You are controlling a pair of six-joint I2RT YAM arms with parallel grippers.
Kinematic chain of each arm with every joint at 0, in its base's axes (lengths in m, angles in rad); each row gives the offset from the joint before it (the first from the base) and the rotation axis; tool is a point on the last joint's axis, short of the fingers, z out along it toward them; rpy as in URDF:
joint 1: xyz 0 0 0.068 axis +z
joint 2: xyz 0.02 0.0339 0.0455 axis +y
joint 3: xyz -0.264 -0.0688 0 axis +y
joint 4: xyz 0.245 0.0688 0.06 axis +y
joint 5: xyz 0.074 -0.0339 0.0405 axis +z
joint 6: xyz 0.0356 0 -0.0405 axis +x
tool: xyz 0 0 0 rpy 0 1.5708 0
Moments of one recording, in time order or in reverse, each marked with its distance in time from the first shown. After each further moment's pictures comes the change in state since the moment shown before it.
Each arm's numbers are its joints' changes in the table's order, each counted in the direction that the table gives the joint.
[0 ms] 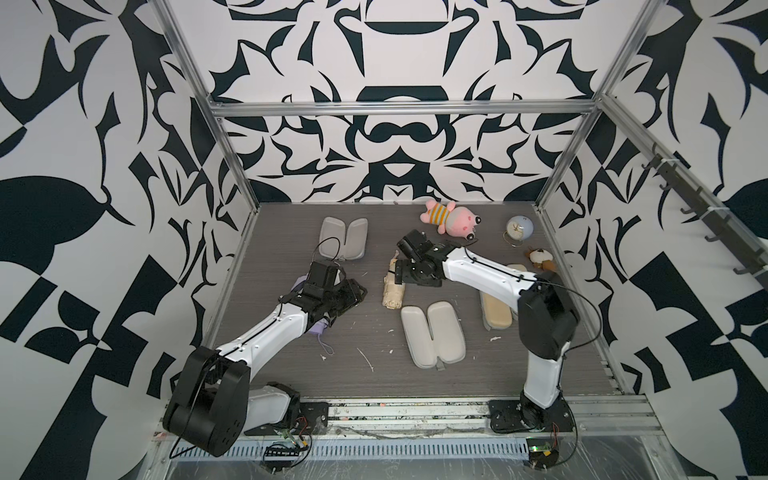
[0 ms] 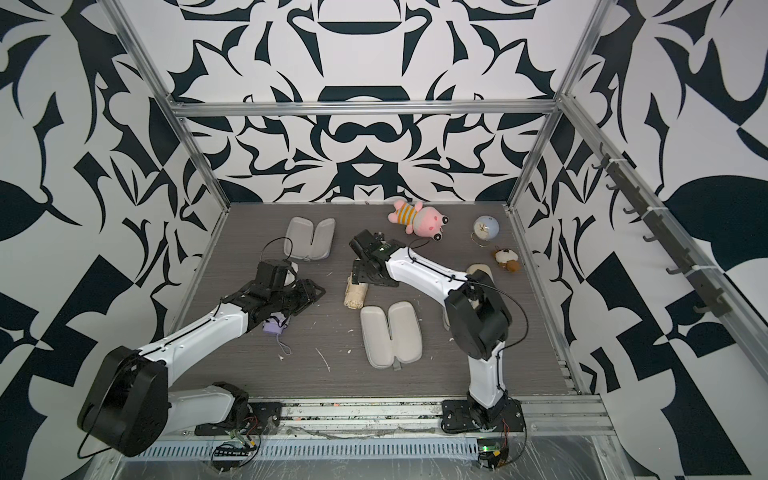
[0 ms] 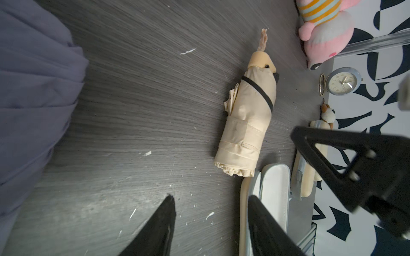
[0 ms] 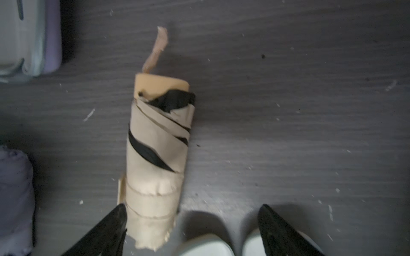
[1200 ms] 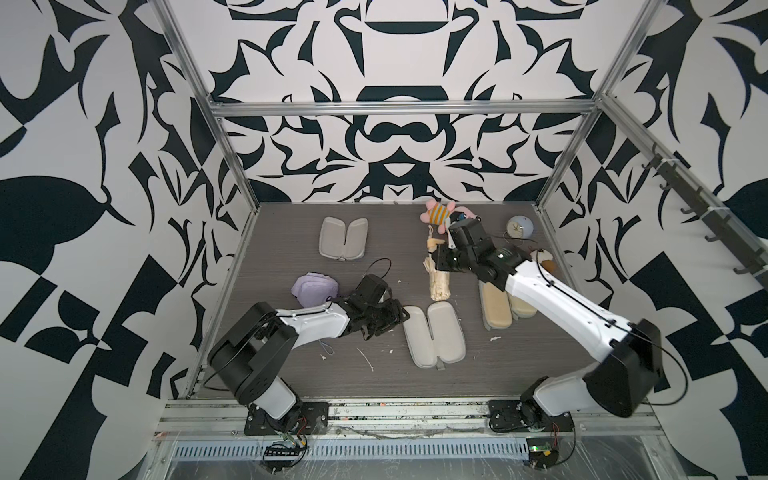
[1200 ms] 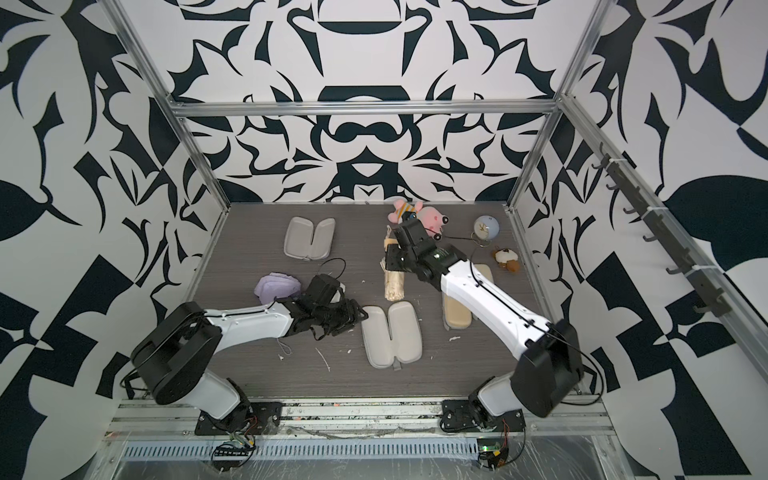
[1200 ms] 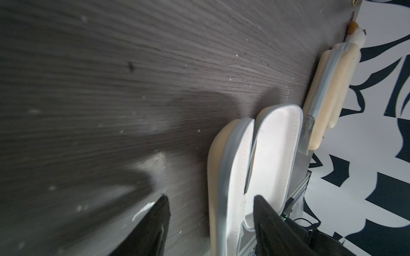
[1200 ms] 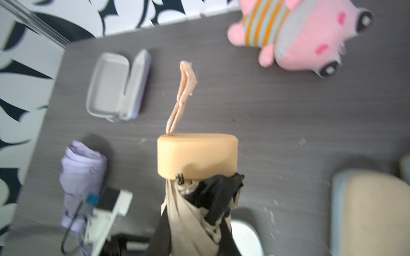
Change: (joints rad) left arm -0.362 0.357 -0.084 -0.206 -0.054 -0.225; right arm -0.111 -0.568 0.367 -0.124 0.059 -0.201
